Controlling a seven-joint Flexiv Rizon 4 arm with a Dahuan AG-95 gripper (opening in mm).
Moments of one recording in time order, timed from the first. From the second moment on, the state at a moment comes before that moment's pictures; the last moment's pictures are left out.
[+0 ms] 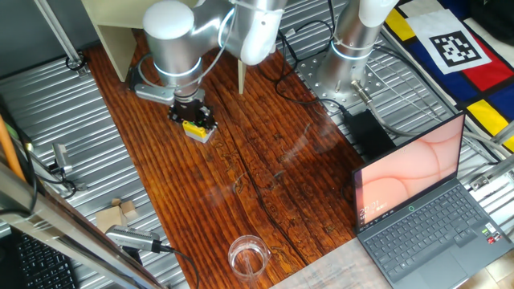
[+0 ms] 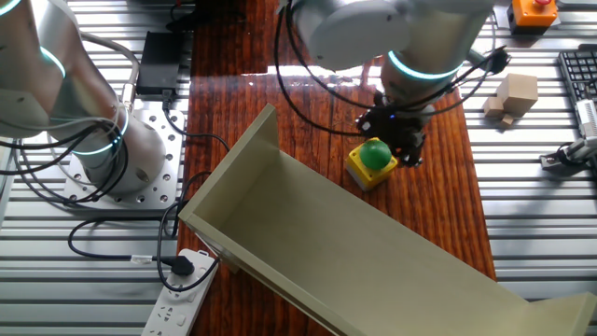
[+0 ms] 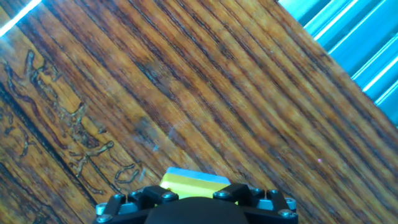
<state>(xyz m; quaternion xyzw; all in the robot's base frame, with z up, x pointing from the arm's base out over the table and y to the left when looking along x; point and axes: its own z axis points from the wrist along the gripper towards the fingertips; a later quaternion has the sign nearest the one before) 0.523 -0.012 0.082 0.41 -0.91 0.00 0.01</state>
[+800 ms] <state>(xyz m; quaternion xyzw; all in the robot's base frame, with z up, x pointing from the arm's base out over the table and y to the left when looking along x) 0.509 -0.011 0.170 0.34 -0.94 0.03 0.04</state>
